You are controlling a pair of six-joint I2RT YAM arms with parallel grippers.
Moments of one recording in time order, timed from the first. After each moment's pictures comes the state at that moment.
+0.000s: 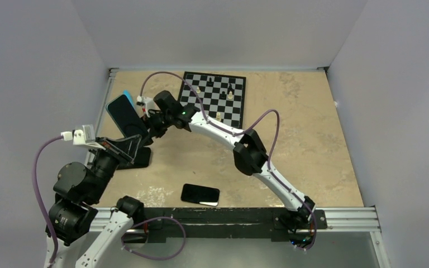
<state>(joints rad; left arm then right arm) -0.39 0.33 0.98 -0.67 -0.11 -0.56 0.96 2.62 2.49 -0.48 -0.60 0.31</state>
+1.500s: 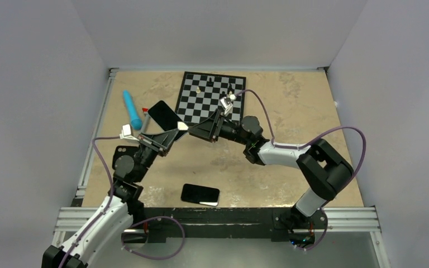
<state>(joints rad) -0.39 0.52 0.18 0.54 0.08 -1.41 0.76 1.63 0.78 1.00 -0.49 1.31</state>
